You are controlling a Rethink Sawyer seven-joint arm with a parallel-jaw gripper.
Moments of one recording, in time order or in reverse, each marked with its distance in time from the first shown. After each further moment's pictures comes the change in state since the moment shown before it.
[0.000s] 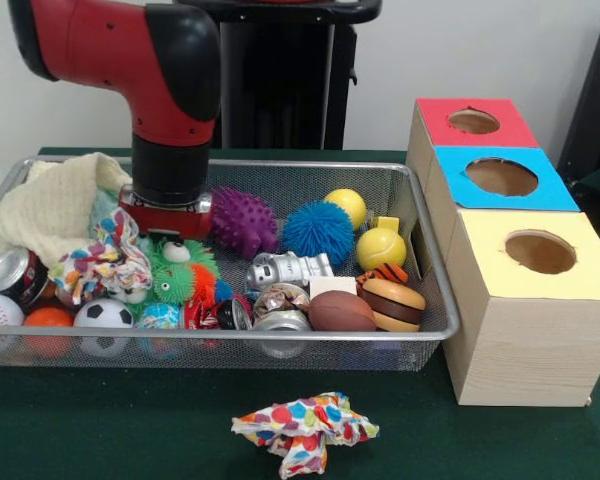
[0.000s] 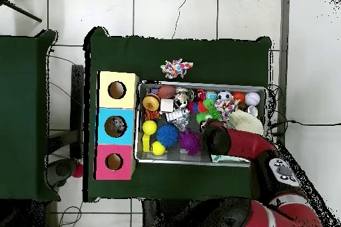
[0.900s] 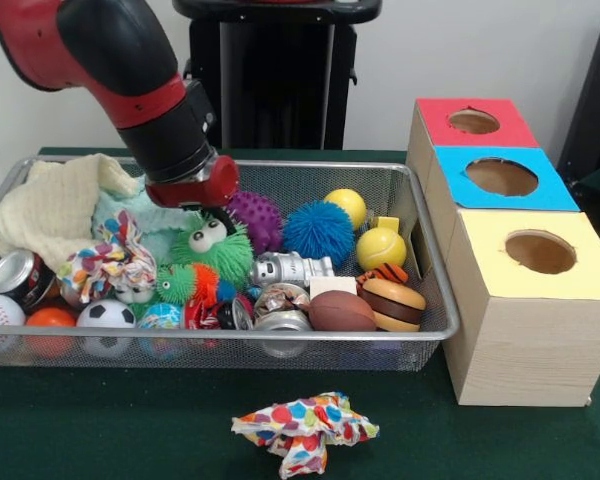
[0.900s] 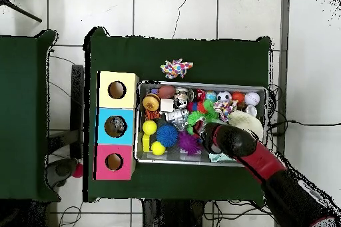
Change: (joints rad) arm -0.356 -0.022 0.355 0.229 0.320 0.179 0.000
